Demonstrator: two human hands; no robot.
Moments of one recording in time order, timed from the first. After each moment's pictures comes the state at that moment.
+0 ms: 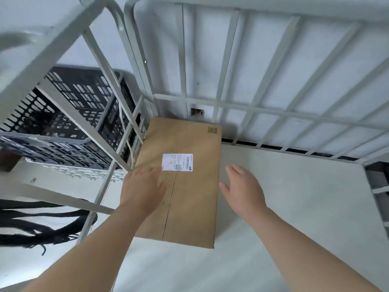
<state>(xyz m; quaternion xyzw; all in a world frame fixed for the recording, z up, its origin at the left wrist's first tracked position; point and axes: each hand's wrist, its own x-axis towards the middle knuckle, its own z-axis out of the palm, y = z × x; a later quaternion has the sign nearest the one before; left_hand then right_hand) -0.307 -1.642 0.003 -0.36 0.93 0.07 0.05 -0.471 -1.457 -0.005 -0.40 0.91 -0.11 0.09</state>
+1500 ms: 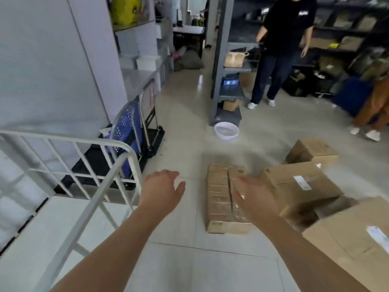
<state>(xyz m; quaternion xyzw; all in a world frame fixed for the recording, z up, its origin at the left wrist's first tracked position) -0.155 -0.854 0.338 0.44 0.88 0.16 -0.01 0.039 -0.697 0.334 0.36 0.92 -0.11 -0.08</state>
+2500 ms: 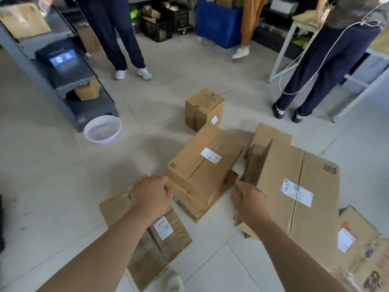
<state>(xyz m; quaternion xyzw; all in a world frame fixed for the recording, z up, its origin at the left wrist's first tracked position) -0.042 -0.243 0.206 0.72 0.69 0.02 0.10 0.226 -0.269 0.190 0.74 0.62 -0.21 -0.12</state>
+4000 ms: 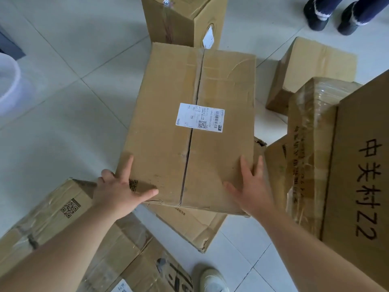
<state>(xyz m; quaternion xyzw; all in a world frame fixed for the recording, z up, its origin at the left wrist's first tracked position) -0.052 0.047 -0.300 0.62 0.72 -0.17 0.26 0.266 -0.007 -0.308 0.78 0.53 -0.33 -0.05</state>
